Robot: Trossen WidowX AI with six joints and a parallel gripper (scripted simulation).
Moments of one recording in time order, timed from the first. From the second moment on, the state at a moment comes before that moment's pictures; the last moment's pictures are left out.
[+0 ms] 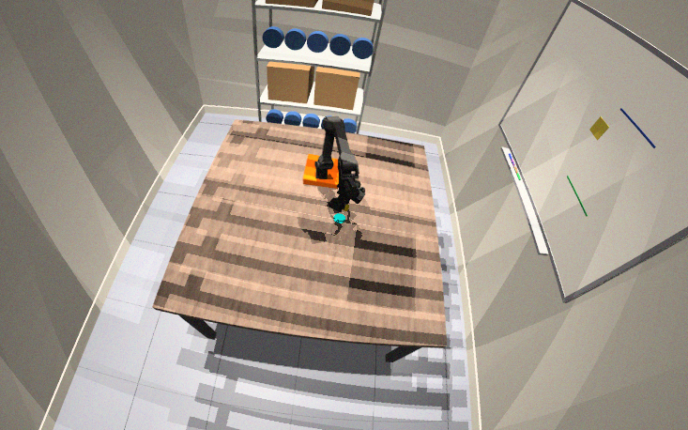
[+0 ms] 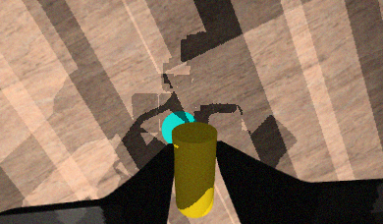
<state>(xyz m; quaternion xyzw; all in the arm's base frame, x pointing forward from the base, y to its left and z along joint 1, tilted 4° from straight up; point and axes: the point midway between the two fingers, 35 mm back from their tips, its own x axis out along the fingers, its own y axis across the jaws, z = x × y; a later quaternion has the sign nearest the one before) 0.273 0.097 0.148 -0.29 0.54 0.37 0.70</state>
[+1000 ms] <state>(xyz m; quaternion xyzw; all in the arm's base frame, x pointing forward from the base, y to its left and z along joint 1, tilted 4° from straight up) 0.297 0.102 0.134 -0.22 0.48 0.37 0.76</state>
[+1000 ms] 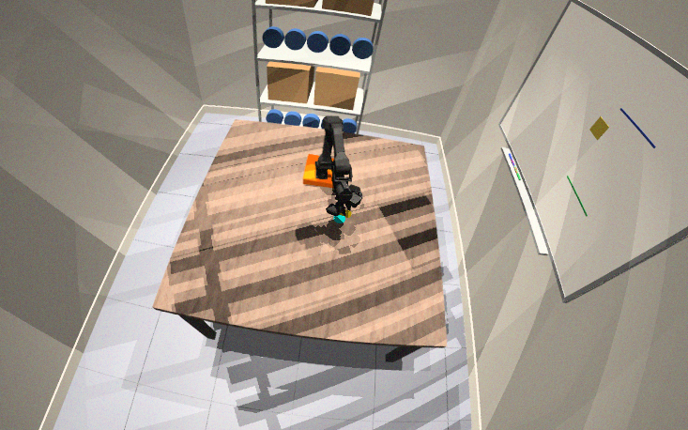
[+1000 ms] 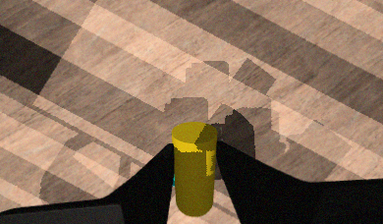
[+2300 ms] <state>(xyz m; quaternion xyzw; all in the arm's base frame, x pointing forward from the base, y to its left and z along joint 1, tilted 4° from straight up) 0.321 0.100 0.126 -0.13 0.40 0.38 0.82</state>
